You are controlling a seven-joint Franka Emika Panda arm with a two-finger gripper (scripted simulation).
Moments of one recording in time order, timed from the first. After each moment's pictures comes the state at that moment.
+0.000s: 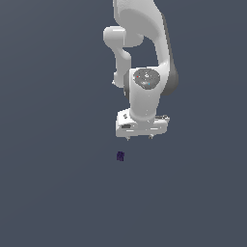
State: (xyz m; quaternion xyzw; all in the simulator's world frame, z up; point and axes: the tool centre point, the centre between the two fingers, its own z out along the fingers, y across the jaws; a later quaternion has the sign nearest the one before) arm 0.011 0.070 0.144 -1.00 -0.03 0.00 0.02
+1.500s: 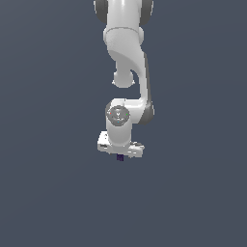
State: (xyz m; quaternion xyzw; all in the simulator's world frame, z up) arm 0.042 -0.015 0.037 -1.00 0.09 0.00 0.00
